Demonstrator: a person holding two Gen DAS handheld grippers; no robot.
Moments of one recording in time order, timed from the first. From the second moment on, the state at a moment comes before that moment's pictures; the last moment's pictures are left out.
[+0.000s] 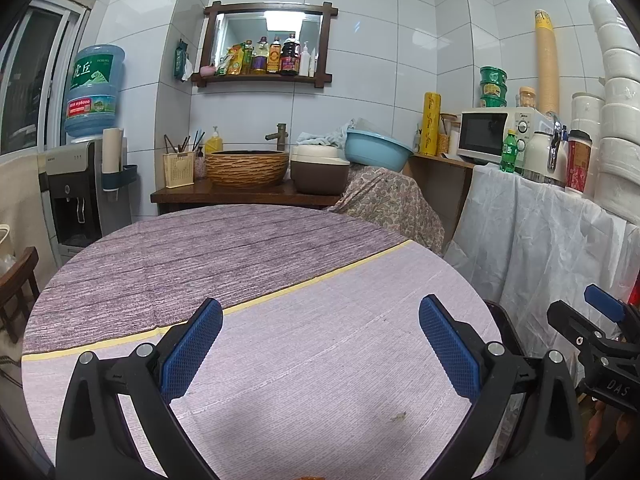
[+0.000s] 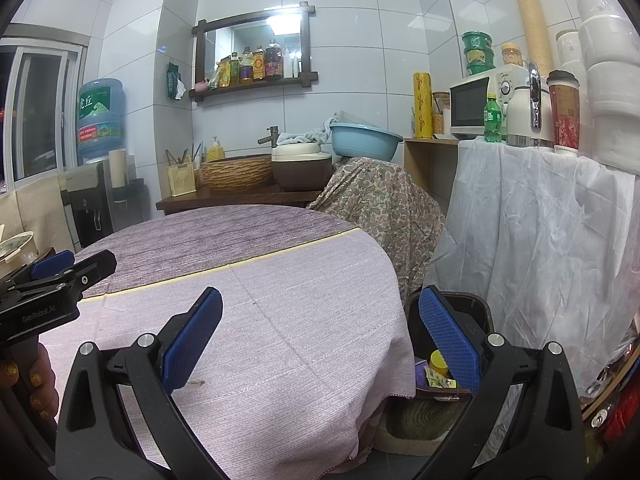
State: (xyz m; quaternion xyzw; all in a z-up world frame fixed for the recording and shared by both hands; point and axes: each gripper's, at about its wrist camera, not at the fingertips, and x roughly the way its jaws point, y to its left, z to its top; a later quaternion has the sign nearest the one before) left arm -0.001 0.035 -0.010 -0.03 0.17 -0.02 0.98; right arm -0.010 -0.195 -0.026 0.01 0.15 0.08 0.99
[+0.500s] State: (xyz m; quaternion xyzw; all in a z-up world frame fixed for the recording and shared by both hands) left arm -0.001 0.035 -0.010 -0.03 0.17 -0.02 0.98; right arm -0.009 -0.195 -0.026 0.01 0.15 0.08 0.99
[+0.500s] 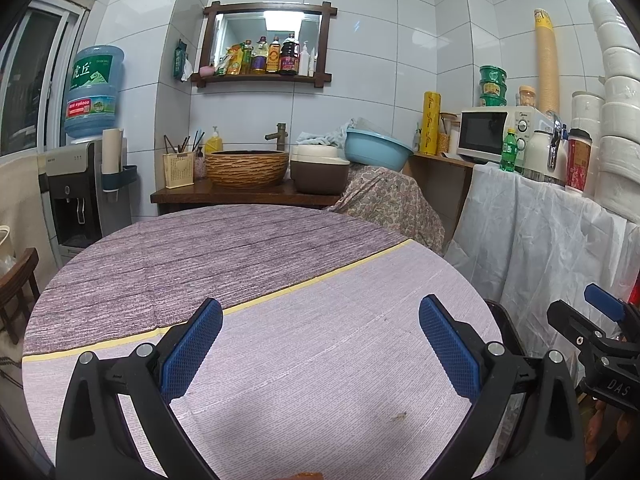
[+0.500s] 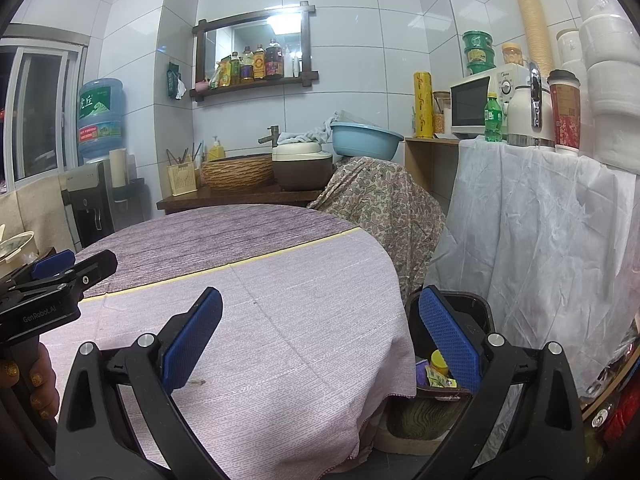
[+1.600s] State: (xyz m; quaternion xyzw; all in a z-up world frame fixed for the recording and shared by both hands) left arm -0.001 0.035 -0.009 -0.03 0.17 -0.02 0.98; right arm -0.009 -0.195 -0.025 0.01 0.15 0.08 0.99
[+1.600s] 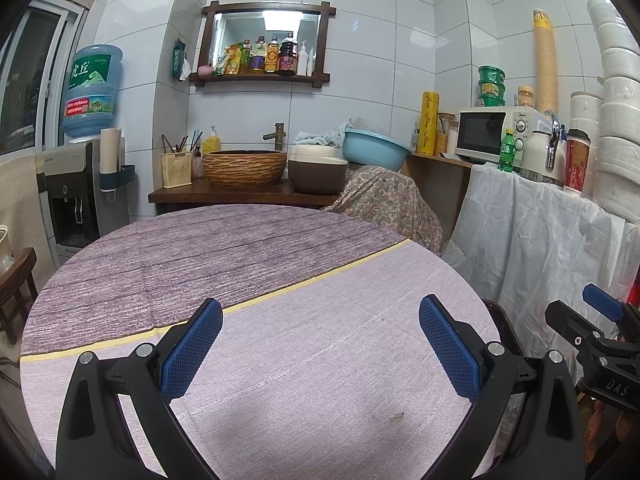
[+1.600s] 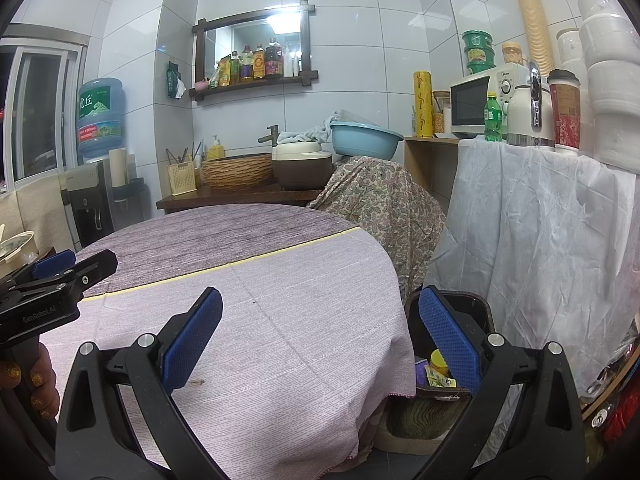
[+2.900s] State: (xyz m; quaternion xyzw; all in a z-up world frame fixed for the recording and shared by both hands) left arm -0.001 0.037 -0.010 -0.03 0.17 -0.02 0.98; right arm -0.009 -0.194 -0.026 0.01 0.15 0.08 0.99
